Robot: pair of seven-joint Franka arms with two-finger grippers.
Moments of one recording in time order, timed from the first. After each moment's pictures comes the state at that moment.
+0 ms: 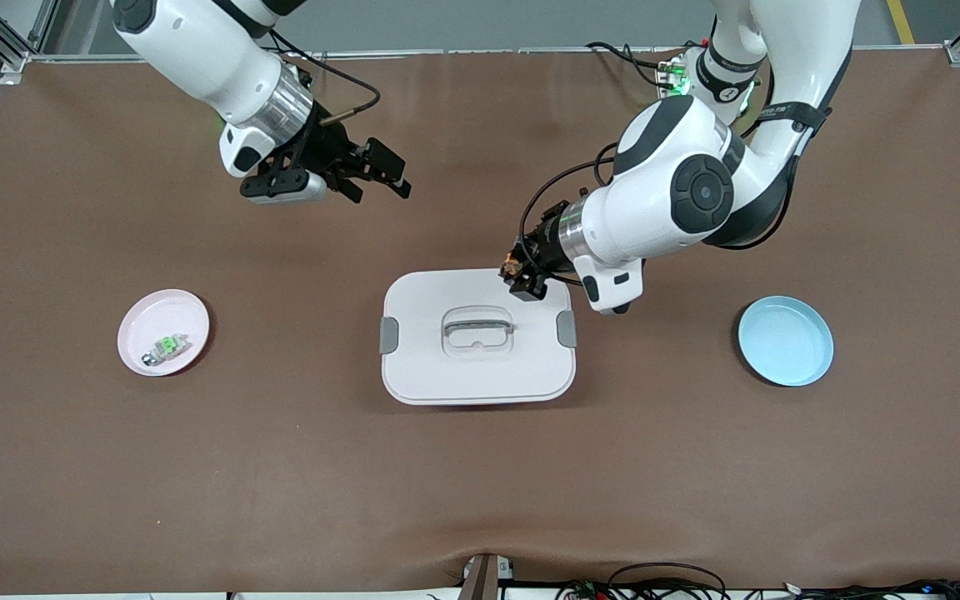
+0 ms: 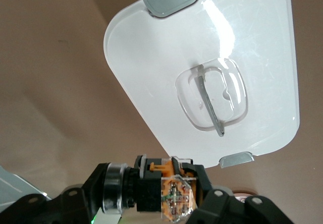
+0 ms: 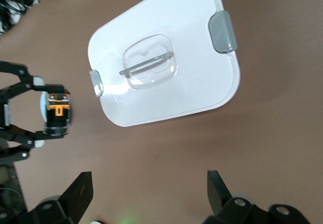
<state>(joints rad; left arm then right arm) -0.22 0.47 -0.45 -1.42 -0.31 1.93 -1.69 0.50 -0.13 0.08 -2.07 0.54 2.27 0.57</state>
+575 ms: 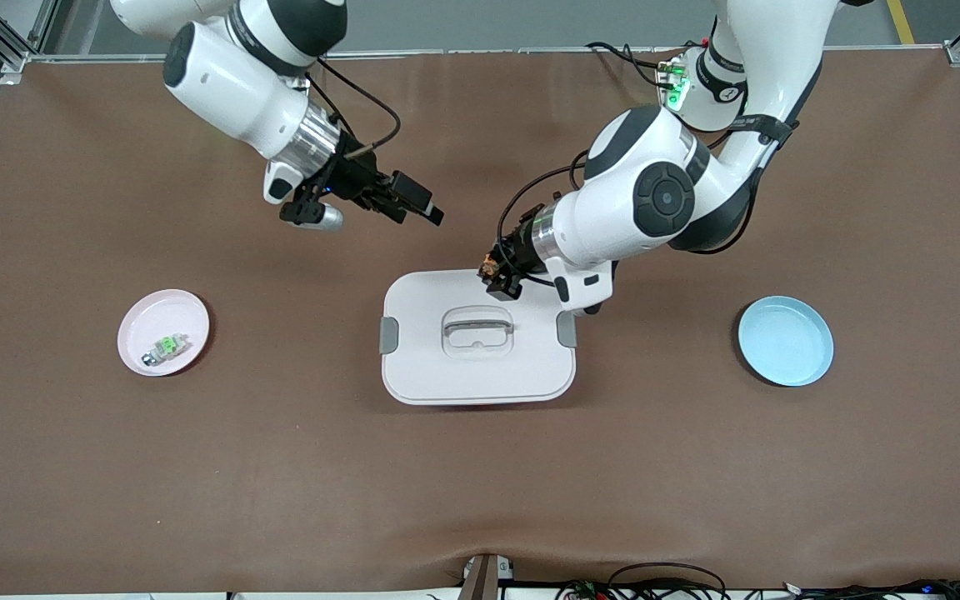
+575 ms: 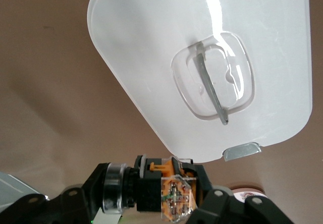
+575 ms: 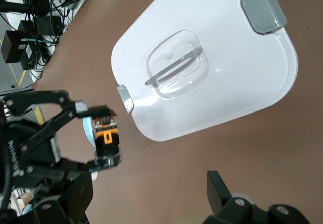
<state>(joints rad) -0.28 0.51 -0.45 -1.41 -0.31 1.98 -1.69 0.57 -0.01 0.08 -2.10 0.77 2.53 0.56</state>
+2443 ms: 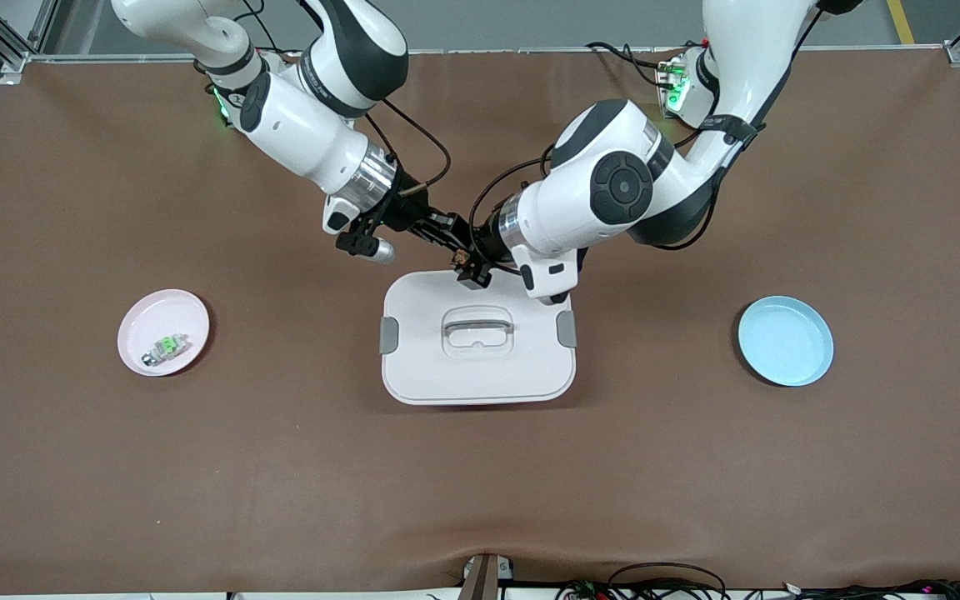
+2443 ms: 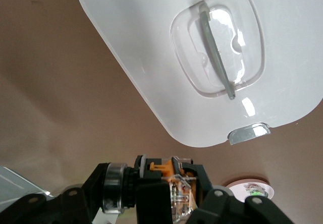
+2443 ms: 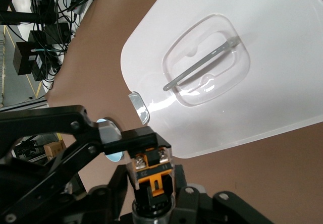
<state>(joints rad) -0.33 0.54 -0.45 -1.38 -0.31 2.00 -1.73 0.65 0.17 0.07 -1.99 0.88 2.67 0.55</state>
